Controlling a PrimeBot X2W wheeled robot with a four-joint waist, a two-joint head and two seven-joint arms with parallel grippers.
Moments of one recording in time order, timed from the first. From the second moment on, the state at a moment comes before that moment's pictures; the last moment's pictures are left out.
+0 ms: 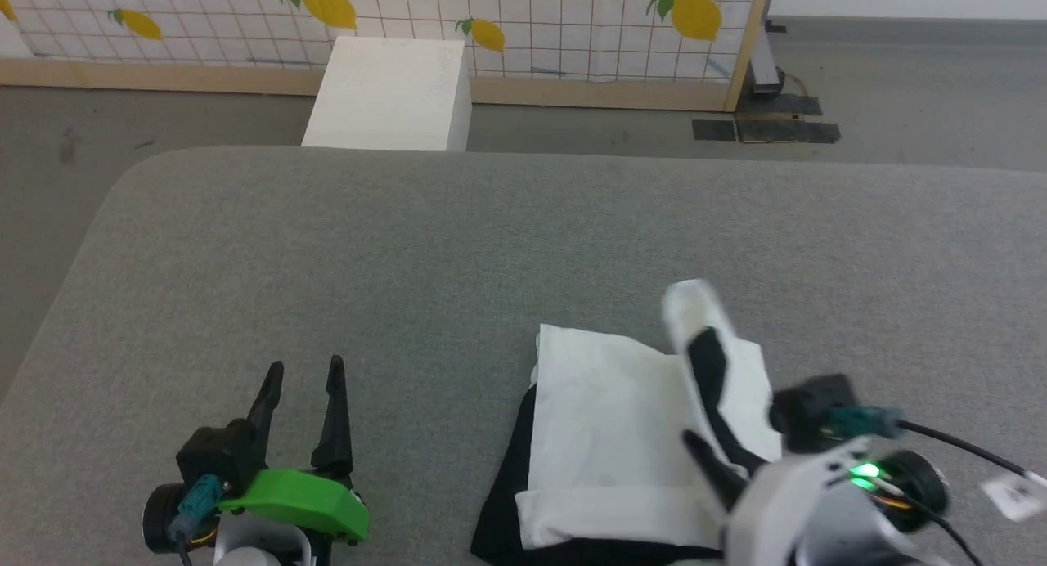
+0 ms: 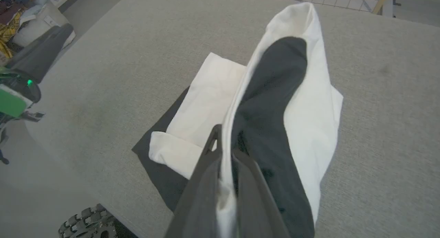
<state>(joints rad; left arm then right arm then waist) -0.04 0.09 -0.04 0.20 -0.25 -0.06 -0.26 0.12 -0.05 0.18 -0.38 0.24 0.13 0.75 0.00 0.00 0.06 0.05</state>
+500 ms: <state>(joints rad) -0.09 0.07 -0.05 0.22 -0.23 -0.08 -0.26 -0.21 -0.05 0.50 0.11 0.25 0.13 0.69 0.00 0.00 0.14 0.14</state>
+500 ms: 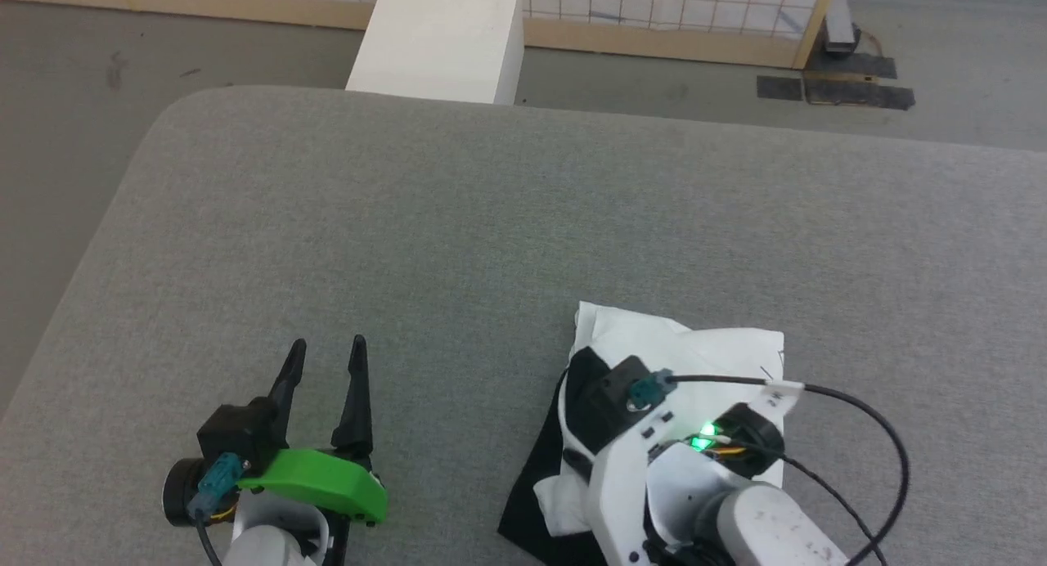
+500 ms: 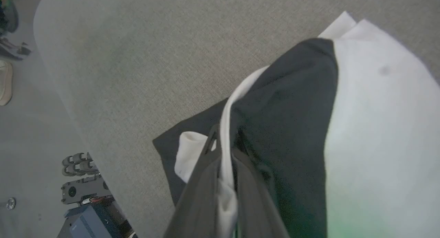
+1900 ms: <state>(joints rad) -0.08 0.06 -0.02 0.21 -0.20 -0.11 -0.26 0.04 -0.05 0.10 0.18 0.39 0.13 0.44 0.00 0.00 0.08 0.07</state>
